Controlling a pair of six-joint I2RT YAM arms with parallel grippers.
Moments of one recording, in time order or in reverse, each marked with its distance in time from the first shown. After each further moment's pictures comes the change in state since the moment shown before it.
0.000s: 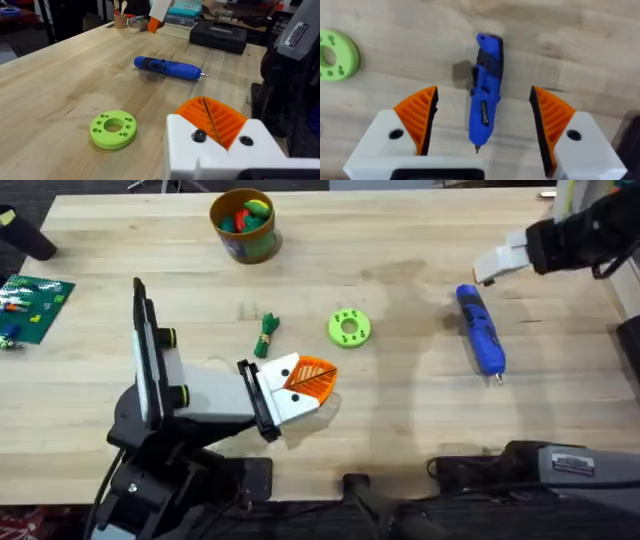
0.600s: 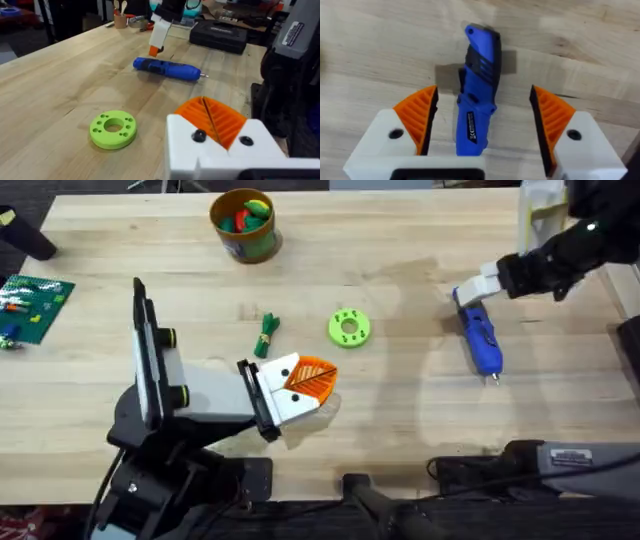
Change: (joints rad) left arm 0.000 0.000 0.000 0.000 0.000 0.000; right arm 0.002 0.079 -0.162 0.161 0.043 -0.015
